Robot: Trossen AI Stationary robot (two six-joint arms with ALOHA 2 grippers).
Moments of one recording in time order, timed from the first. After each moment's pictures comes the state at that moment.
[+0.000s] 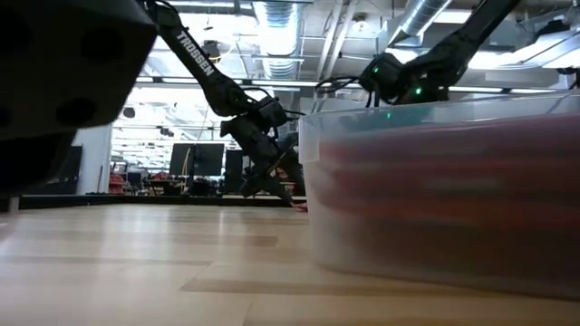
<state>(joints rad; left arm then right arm) 0.68 2.15 1.45 -0.19 0.49 -0.47 -0.49 1.61 0.81 0.00 0.06 0.65</state>
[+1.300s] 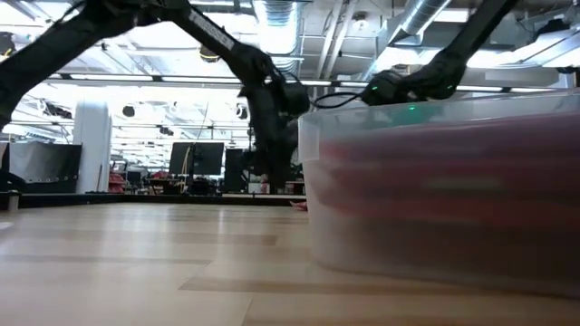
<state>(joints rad) 0.56 2.20 1.81 -0.87 0.19 -0.27 -0.64 1.69 0.85 0.02 0.09 0.38</state>
